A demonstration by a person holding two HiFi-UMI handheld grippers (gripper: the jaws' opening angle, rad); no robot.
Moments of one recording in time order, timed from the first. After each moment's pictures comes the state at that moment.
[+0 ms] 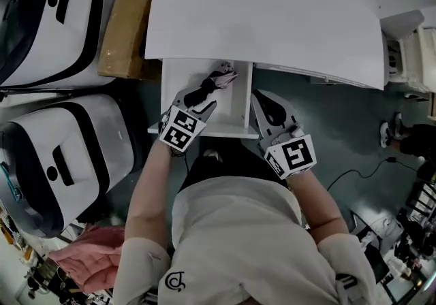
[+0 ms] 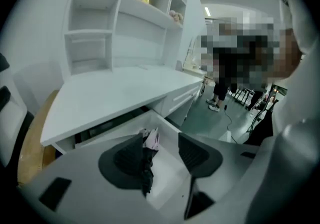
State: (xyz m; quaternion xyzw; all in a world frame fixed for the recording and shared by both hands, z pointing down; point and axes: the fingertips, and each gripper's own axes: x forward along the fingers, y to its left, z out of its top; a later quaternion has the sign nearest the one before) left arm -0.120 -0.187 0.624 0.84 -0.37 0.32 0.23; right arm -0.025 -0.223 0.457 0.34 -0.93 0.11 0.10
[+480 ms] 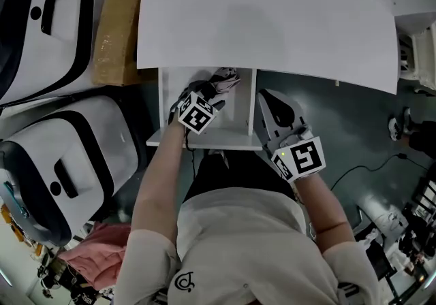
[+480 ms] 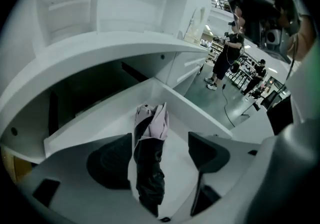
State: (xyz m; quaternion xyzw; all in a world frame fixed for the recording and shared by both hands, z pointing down) left arm -0.107 -0.219 0.745 0.80 -0.30 0.43 0.29; right arm -0.014 -0.267 0.497 0.36 -0.92 0.15 0.11
